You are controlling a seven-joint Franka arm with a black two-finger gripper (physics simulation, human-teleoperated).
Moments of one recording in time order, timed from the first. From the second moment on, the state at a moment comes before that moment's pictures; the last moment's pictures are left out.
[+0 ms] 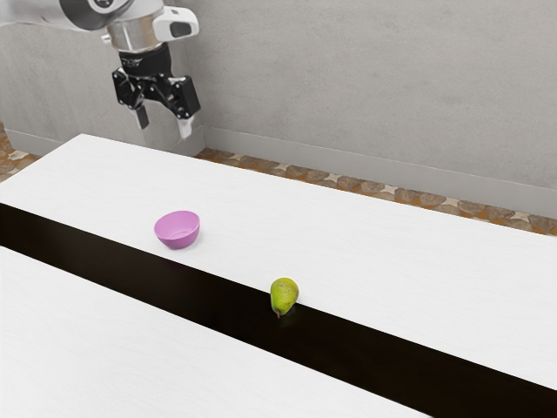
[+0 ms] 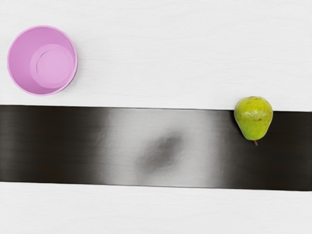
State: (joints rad) arm -0.05 0.03 0.01 -1.49 0.03 1.55 -0.06
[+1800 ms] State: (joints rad) arm -0.09 0.38 -0.16 -1.89 -0.01 2.27 -0.23
